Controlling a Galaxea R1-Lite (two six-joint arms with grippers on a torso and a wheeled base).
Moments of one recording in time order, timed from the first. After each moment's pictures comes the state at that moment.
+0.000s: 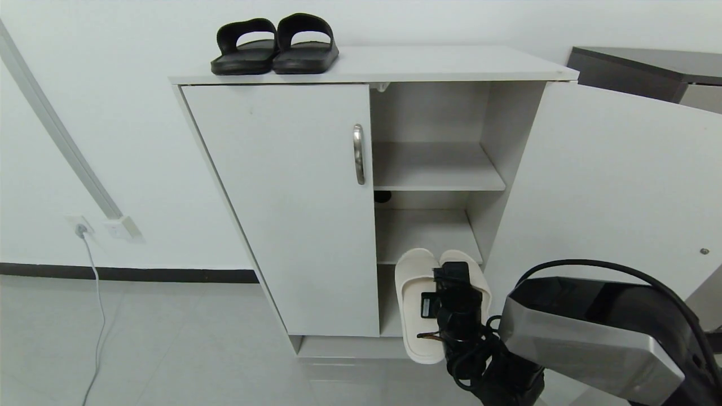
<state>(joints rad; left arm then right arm) 0.00 0.00 0.00 0.00 -0.04 0.02 0.72 2.50 -0.96 -1.44 -0.73 0.12</state>
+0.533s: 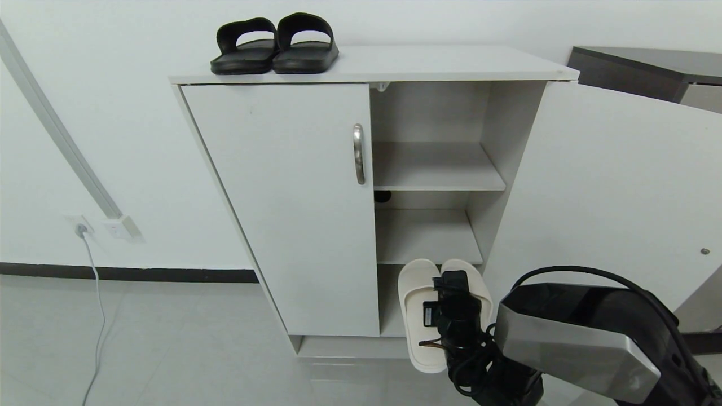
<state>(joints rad) 0.00 0.00 0.00 0.00 -0.04 0.02 0.71 2.54 -0.95 -1.44 -0.73 0.11</state>
